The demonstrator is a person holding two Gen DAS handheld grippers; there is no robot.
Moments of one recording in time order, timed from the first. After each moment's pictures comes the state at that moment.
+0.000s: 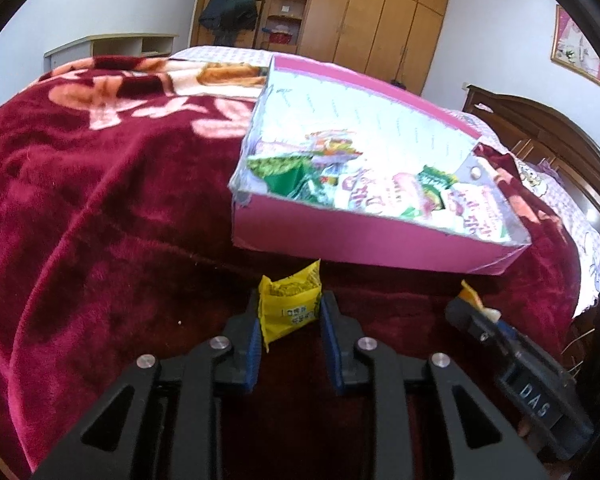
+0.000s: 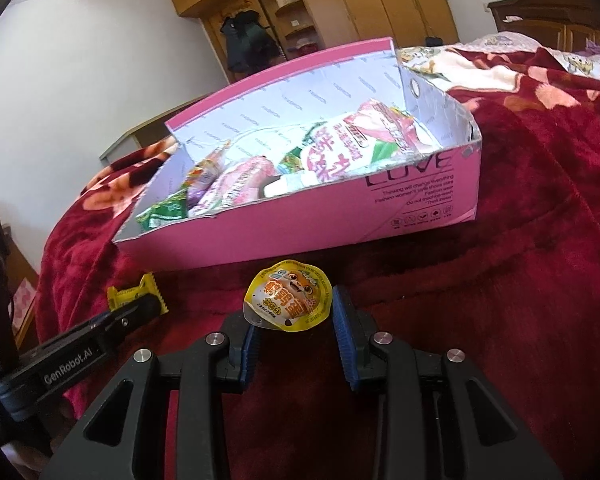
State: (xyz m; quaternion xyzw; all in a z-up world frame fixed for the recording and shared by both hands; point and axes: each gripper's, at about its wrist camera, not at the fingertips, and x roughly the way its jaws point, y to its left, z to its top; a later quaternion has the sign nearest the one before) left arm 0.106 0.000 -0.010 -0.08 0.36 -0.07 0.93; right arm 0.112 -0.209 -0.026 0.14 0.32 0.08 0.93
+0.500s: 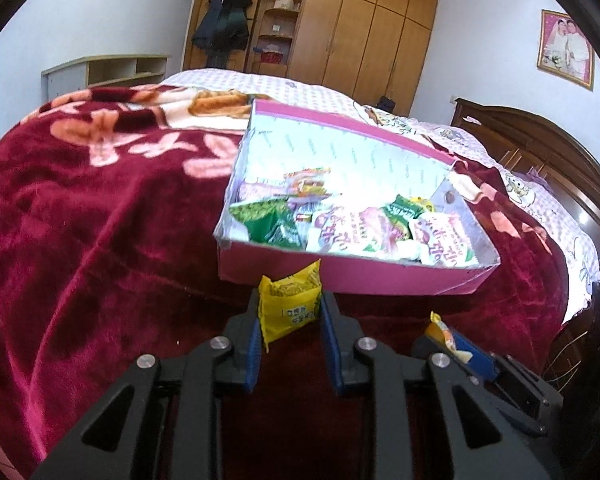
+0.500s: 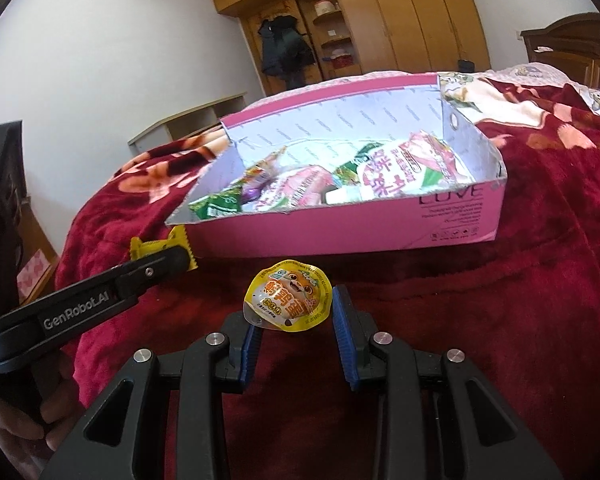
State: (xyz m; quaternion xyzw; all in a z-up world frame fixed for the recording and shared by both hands) left arm 0.095 -0.007 0.022 -0.08 0.32 -0.08 0.94; right arm 0.090 -0.188 -0.006 0.10 0.30 0.12 0.94
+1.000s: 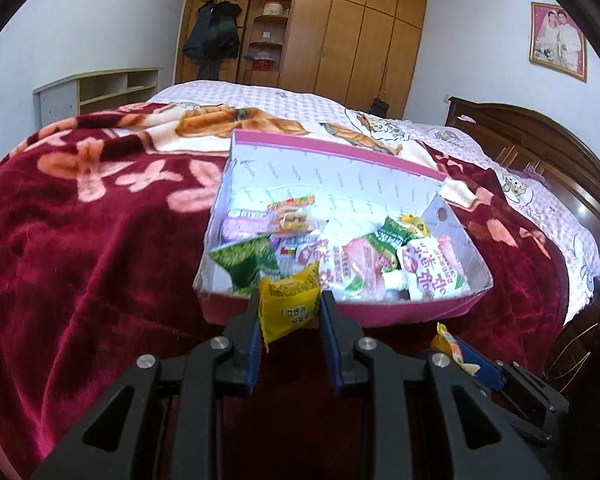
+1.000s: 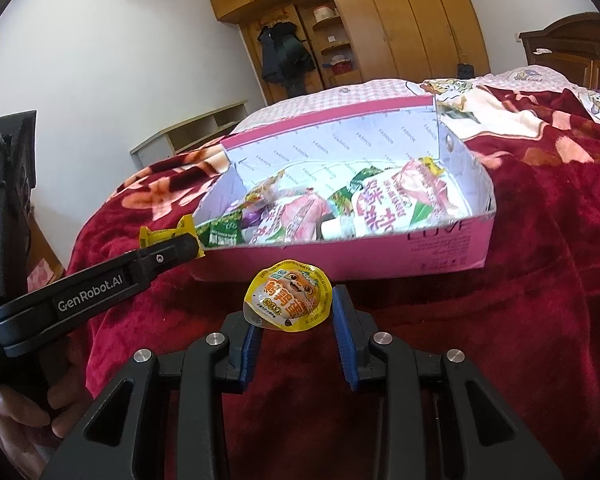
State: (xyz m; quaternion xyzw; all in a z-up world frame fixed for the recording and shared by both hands) left arm 0.114 -0.021 0.045 -0.05 0.31 -0.08 0.94; right arm 0.097 -0.200 0.014 0.11 0.29 0.12 0.94
